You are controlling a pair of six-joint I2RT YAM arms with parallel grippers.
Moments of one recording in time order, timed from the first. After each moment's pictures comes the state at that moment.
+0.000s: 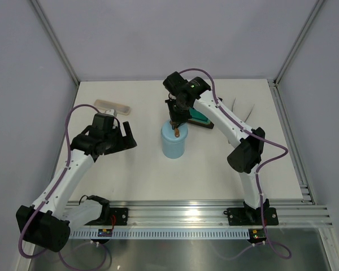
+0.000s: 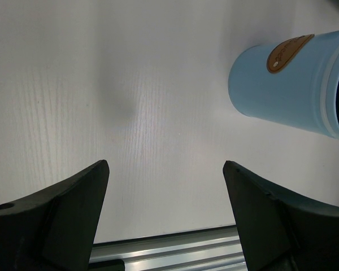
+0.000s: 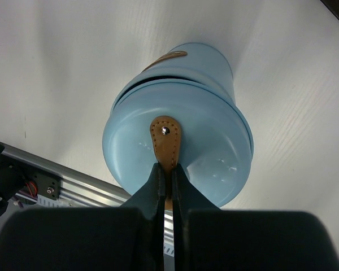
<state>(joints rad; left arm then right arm) -0.30 1.04 0.96 -0.80 0.03 -0.52 0.72 2.10 2.27 -1.33 -0.03 0.44</state>
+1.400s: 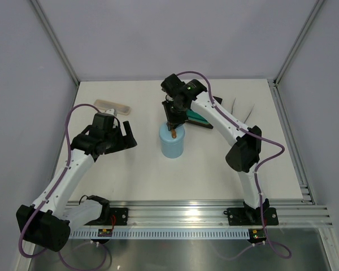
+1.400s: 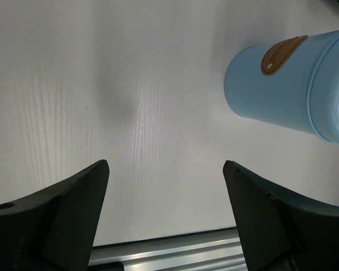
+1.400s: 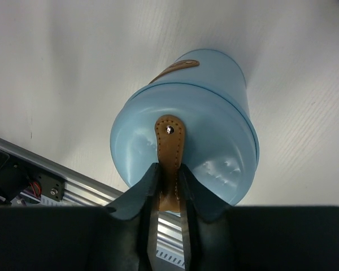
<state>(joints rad) -0.30 1.05 0.95 -0.79 0.03 -0.52 0.72 2.13 2.23 -1.25 -0.08 0.43</state>
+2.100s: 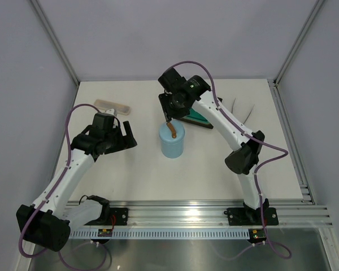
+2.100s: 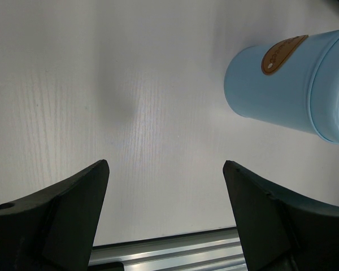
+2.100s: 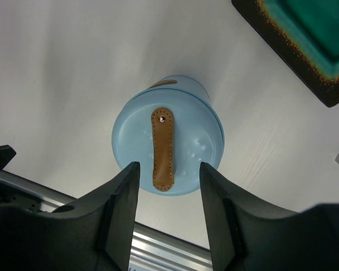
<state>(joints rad) -0.30 1.05 0.96 -0.79 0.03 -0.52 0.76 2.11 2.41 -1.33 0.10 0.37</state>
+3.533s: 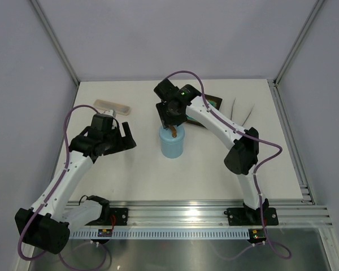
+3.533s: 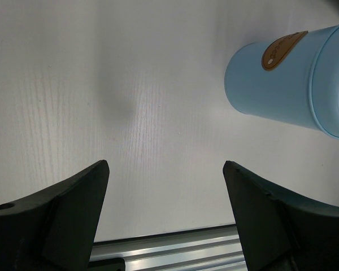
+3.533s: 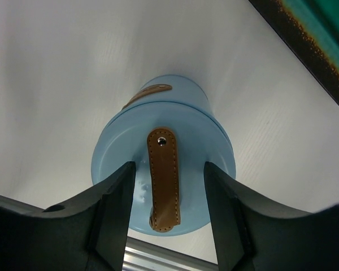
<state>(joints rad) -0.30 1.03 0.96 -0.81 0.03 -0.52 0.79 2.12 2.20 -1.19 0.14 0.37</state>
